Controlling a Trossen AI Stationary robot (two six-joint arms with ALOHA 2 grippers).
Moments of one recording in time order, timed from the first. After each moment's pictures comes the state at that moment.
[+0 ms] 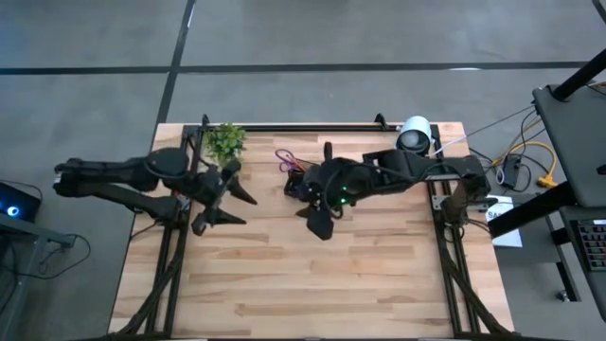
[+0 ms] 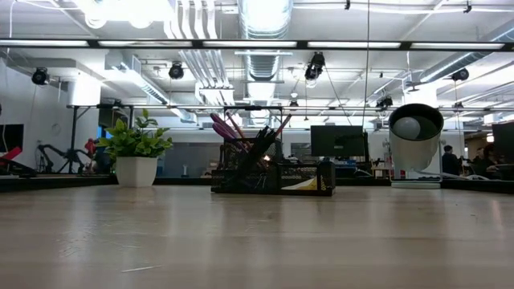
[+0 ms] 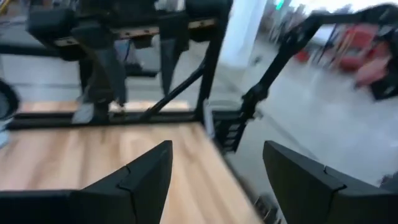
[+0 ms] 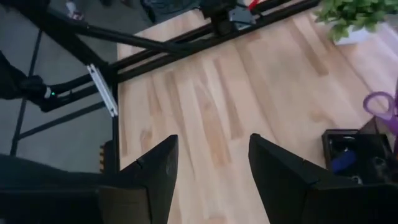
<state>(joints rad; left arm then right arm) -0.09 0.82 0.96 -0.24 0.30 -0.15 0.18 1.82 2.12 -1.00 0.04 0.51</state>
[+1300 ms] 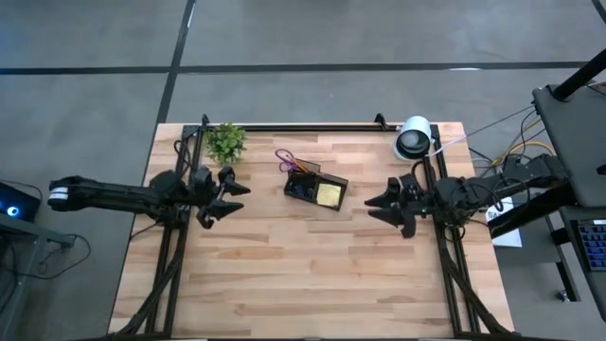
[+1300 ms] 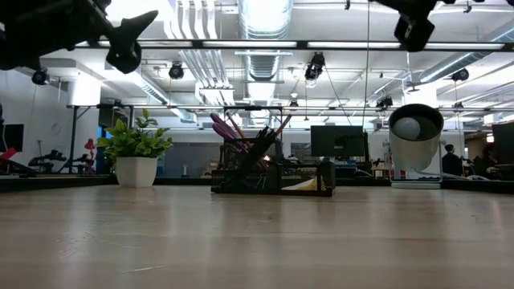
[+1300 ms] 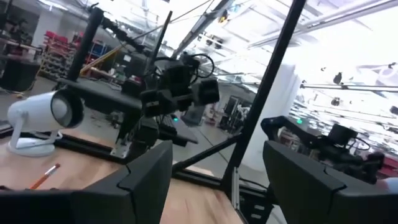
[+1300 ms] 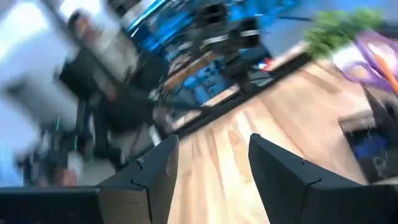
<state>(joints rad) 0.04 0.57 0.16 0.74 0.17 -0.44 0.28 0.74 0.52 0.14 0.21 0.66</state>
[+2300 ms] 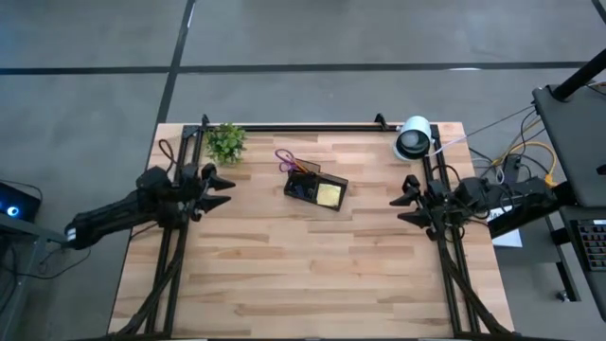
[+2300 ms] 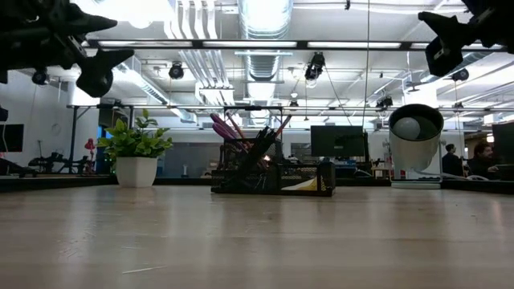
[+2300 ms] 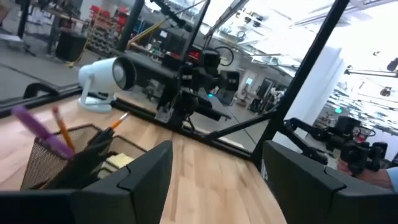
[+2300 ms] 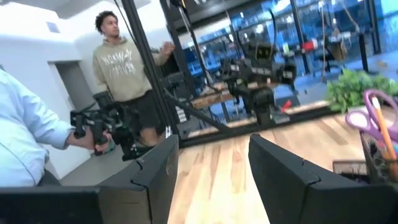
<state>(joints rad) 0.33 0.08 0.13 0.04 0.36 -0.46 0.19 0.12 0.15 0.13 0.00 0.35</state>
